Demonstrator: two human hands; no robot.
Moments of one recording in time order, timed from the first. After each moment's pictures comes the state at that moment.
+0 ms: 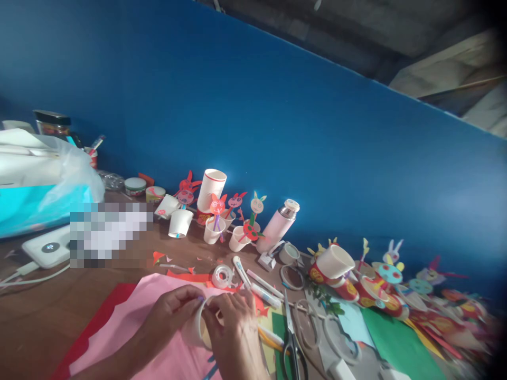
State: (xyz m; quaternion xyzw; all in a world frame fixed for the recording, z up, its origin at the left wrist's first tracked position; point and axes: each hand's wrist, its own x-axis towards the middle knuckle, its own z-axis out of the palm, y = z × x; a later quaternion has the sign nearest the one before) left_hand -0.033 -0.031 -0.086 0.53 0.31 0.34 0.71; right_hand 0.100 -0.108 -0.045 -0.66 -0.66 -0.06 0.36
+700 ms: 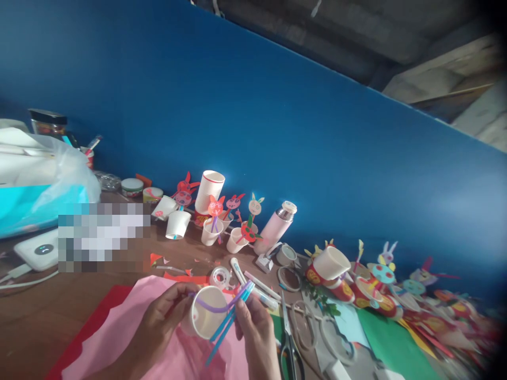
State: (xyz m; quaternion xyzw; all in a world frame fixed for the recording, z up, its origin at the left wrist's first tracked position) left_hand -0.032 -0.042 -0.084 0.53 0.35 0.45 0.62; right_hand 0.130 -0.118 -0.067 -0.61 -0.38 0.33 0.61
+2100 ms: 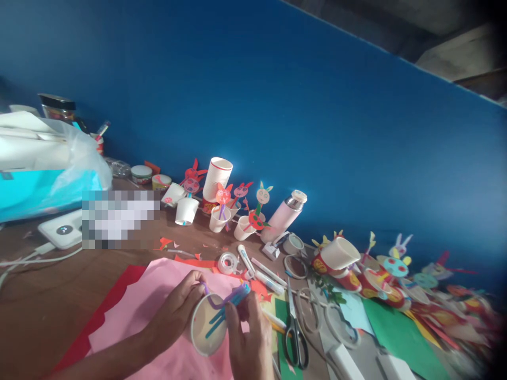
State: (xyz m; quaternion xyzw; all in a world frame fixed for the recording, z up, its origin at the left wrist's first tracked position) left_hand -0.033 -0.053 -0.074 0.59 0.36 0.30 0.65; right_hand 0.096 -0.143 -0.062 -0.72 -0.54 0.02 0.45
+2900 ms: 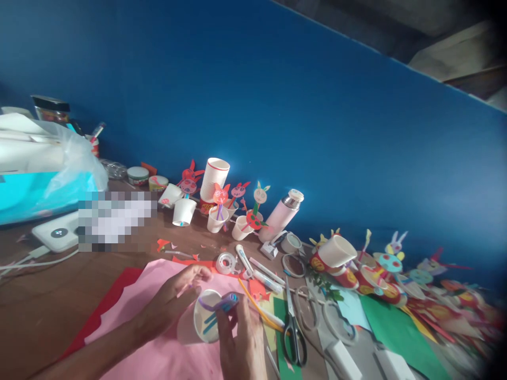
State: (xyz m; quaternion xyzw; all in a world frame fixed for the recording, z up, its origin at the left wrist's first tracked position) left_hand -0.041 -0.036 -0.066 0.64 0.32 0.33 0.61; right_hand 0.088 -0.142 -0.070 -0.71 -0.56 0.00 0.42
